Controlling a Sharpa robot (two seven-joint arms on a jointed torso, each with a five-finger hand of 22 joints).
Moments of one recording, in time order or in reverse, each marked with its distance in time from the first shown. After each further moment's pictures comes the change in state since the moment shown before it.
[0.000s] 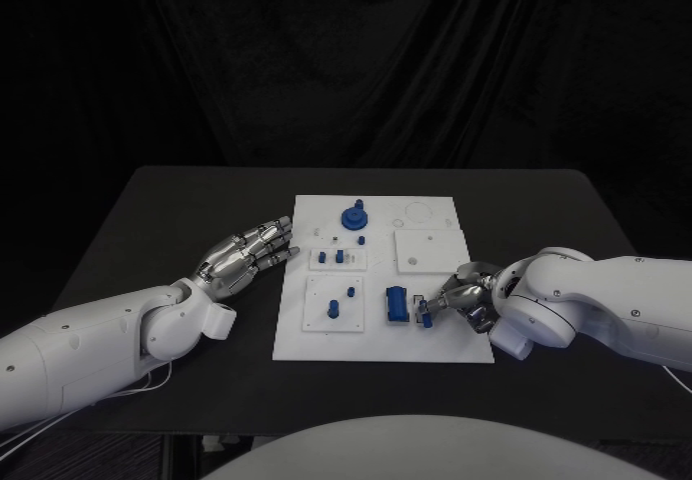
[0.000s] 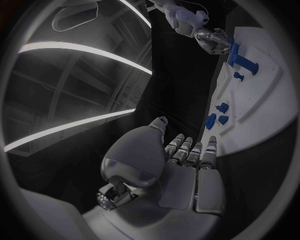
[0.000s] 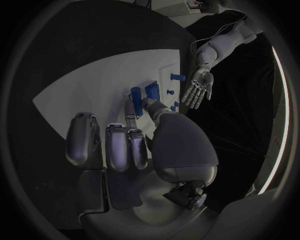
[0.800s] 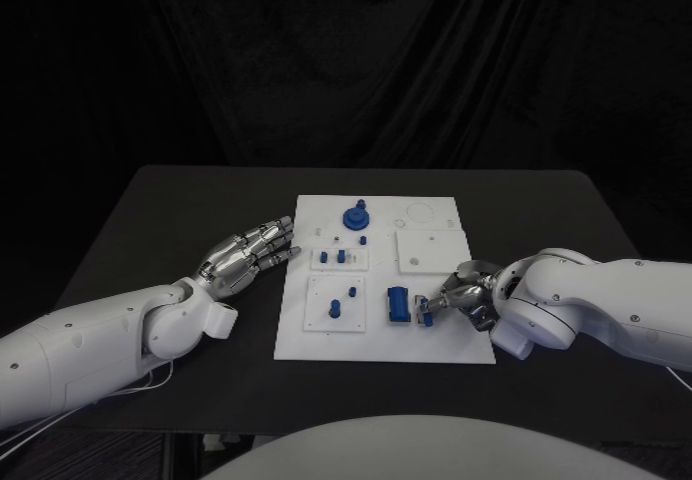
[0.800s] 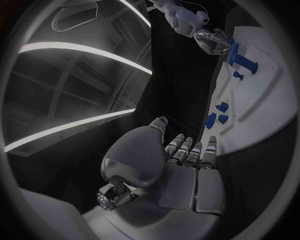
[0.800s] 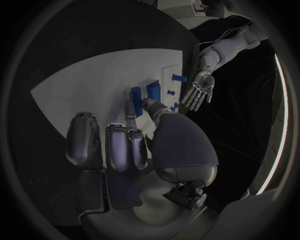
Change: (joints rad) left arm -0.001 0.002 0.000 -0.005 0.000 0.001 0.000; left_hand 0.000 0.000 0.000 0.000 0.000 0.000 0.000 0.000 0.000 0.000 0.000 0.000 0.000 0.000 0.000 0.000 0.000 0.000 0.000 0.000 0.000 0.000; right arm -0.002 0.004 0.000 -0.001 -0.055 -0.002 0.002; right_hand 0.000 0.000 0.000 0.006 -0.001 0.000 0.000 -0.005 -0.004 0.000 0.000 0.000 0.000 0.000 0.000 -0.003 0.000 0.000 0.000 0.000 -0.005 0.000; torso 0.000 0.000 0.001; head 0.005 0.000
